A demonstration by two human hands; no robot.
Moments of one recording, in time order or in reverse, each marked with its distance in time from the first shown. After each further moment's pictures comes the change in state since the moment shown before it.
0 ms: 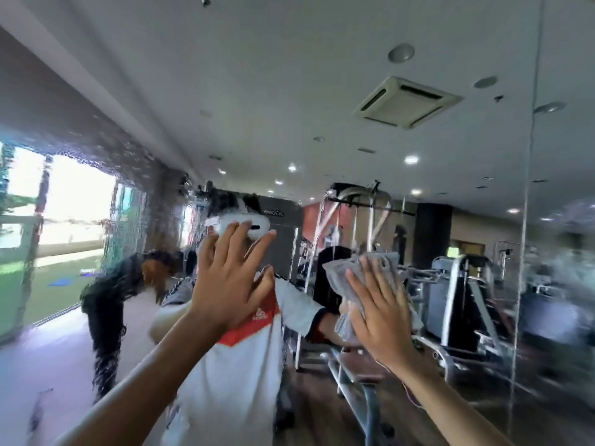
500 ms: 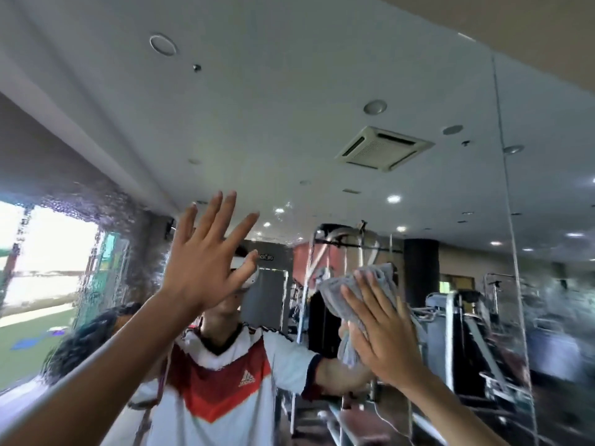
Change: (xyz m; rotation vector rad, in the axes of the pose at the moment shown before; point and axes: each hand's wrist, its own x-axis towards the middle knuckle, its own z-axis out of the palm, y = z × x) left_hand 0.104 -0.055 -0.004 0.065 -0.041 0.100; right_hand 0.063 0.028 -0.002 -0.013 0.053 -0.048
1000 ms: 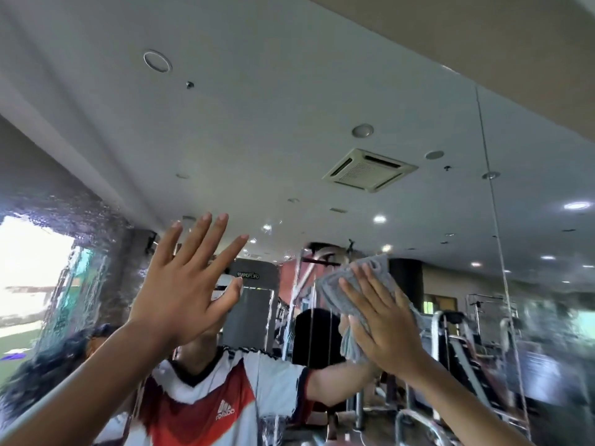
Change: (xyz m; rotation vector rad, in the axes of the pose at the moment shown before) left_hand -0.008 -0.011 0.007 0.012 0.061 0.030; right_hand 0.048 0.030 -0.004 -0.044 0.010 -0.056
